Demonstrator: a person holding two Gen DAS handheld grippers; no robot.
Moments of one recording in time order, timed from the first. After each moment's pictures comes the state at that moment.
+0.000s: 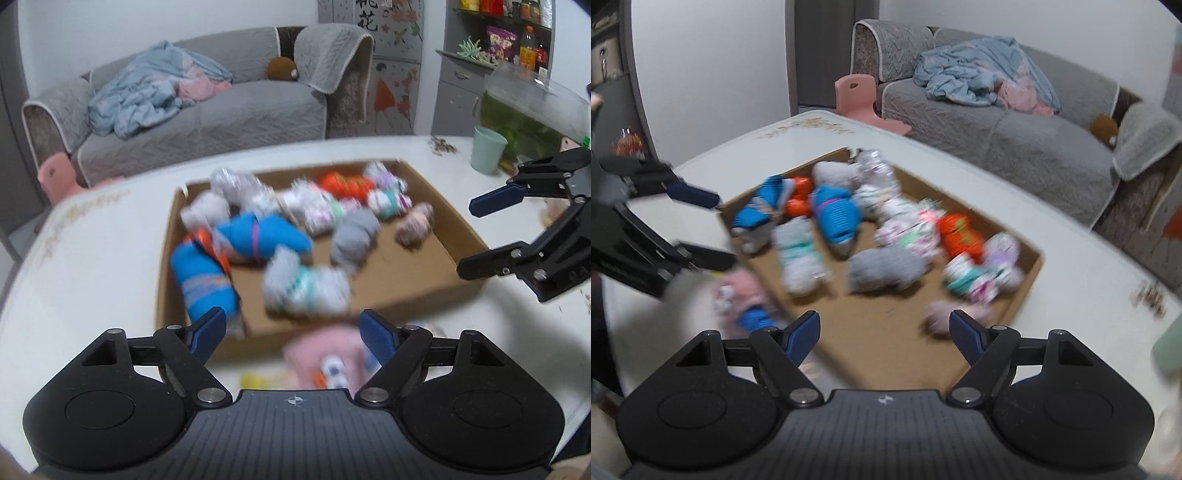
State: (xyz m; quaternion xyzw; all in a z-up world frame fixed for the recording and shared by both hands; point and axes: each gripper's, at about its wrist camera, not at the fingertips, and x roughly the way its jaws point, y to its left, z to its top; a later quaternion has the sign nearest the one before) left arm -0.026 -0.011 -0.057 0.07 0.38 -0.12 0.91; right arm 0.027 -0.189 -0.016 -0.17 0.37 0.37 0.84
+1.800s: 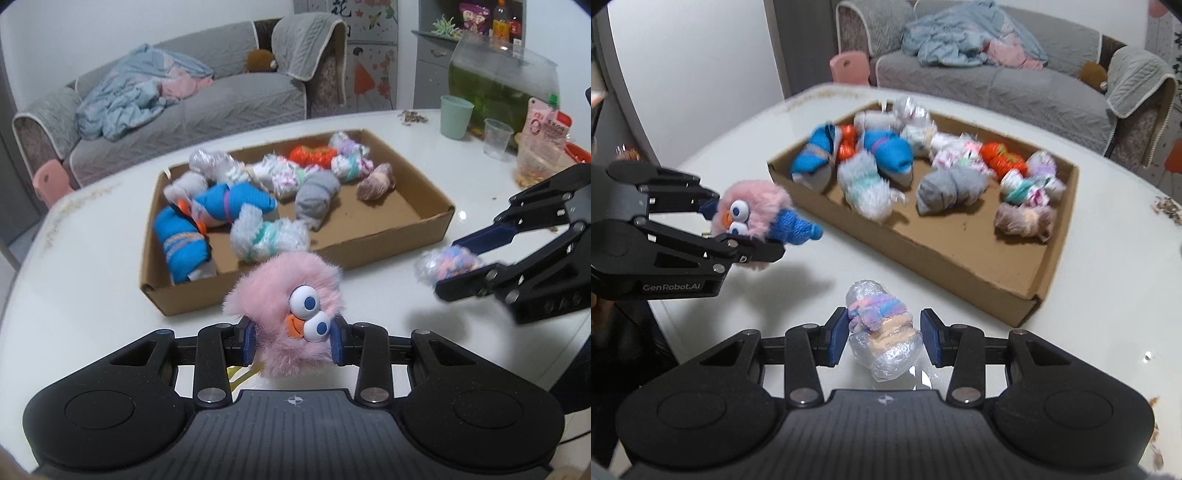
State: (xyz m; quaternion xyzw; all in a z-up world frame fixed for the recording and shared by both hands) left arm -0.081 -0.025 -0.049 0.12 0.38 -0.13 0.91; right arm -0.038 -0.191 -0.030 -0.11 0.41 0.34 0.84
